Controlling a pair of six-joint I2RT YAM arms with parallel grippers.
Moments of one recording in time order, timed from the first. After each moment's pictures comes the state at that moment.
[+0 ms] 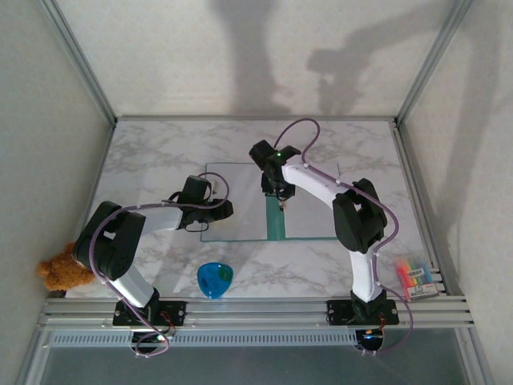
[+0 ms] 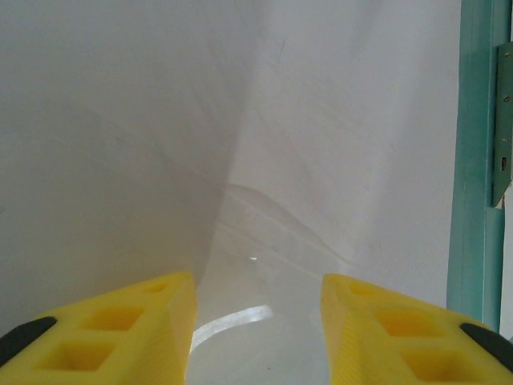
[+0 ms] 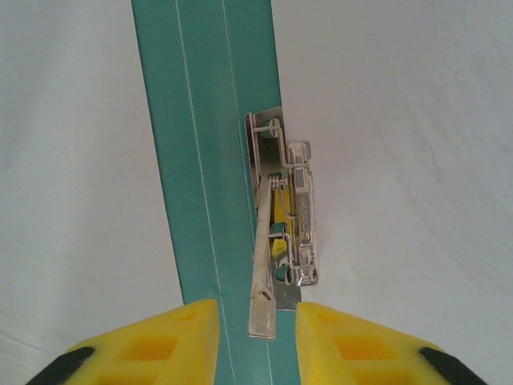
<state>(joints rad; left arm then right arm) -0.37 1.65 0.71 0.04 0.32 -0.61 0.70 2.02 1.66 -1.00 0.21 0.72</state>
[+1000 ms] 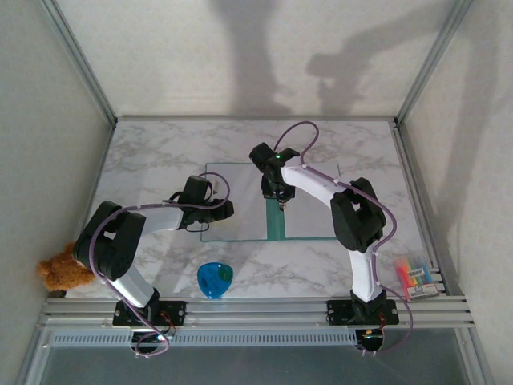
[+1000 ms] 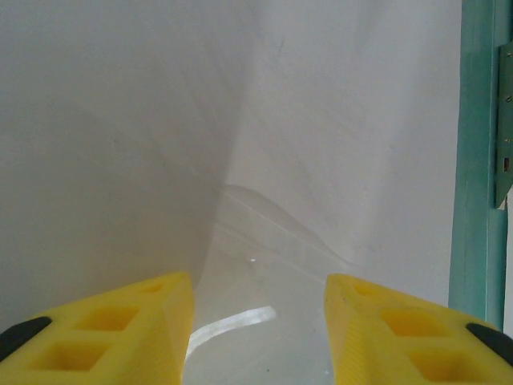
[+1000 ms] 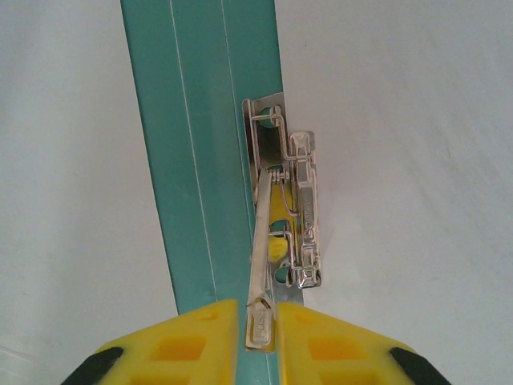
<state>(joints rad) -0.38 1.65 0.71 0.04 0.31 -0.61 0.70 2.03 1.63 -0.98 0.20 0.72</state>
